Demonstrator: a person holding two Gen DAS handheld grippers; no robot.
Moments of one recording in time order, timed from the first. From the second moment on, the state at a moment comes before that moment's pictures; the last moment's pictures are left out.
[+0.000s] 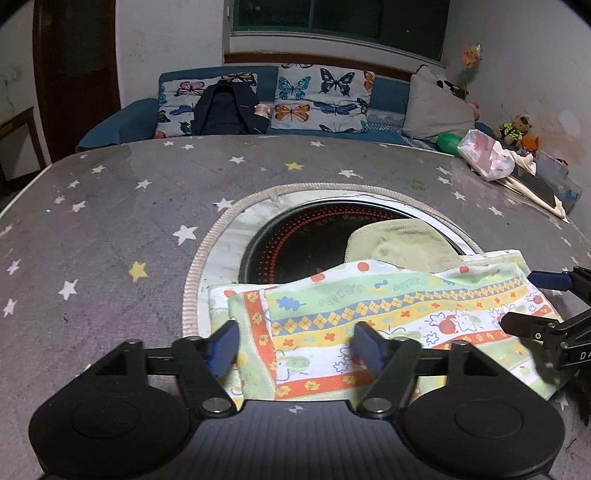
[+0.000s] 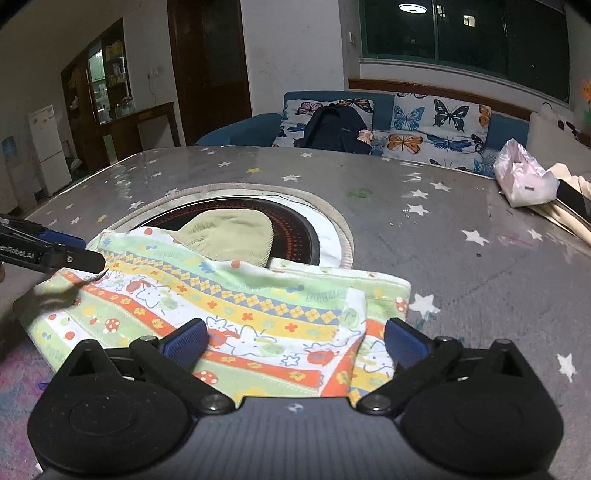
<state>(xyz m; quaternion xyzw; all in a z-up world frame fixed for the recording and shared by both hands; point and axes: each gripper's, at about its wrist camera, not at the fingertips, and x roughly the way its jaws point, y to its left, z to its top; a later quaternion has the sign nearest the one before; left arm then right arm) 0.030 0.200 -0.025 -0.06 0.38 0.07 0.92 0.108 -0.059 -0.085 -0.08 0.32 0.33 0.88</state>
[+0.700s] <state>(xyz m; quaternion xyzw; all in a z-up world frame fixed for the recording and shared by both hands) -0.020 0.226 0.000 -0.09 0.33 0.12 0.93 0.099 -0.072 -0.072 -0.04 0.34 0.33 0.88</state>
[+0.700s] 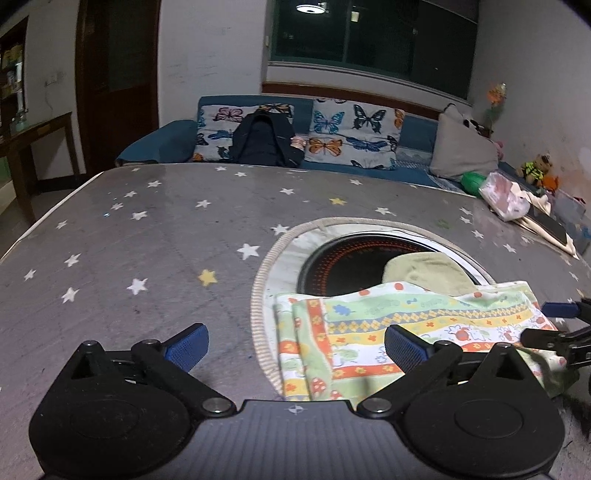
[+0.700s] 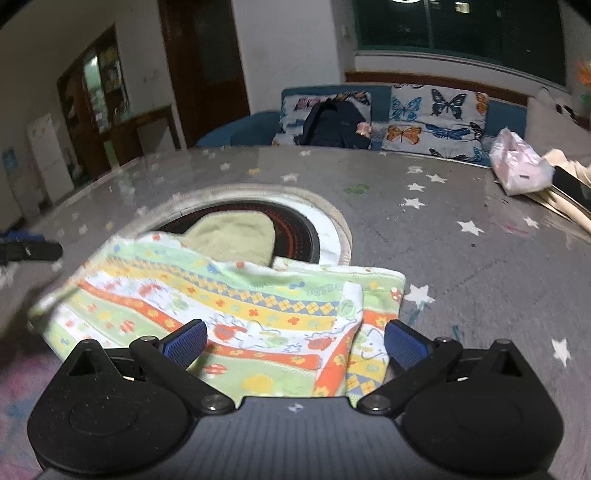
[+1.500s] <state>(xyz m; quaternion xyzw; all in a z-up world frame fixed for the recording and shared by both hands) -0.039 0.240 0.004 -0.12 0.33 0.15 0.92 -0.021 0.031 -0.034 -0.18 0.26 0.47 0.82</state>
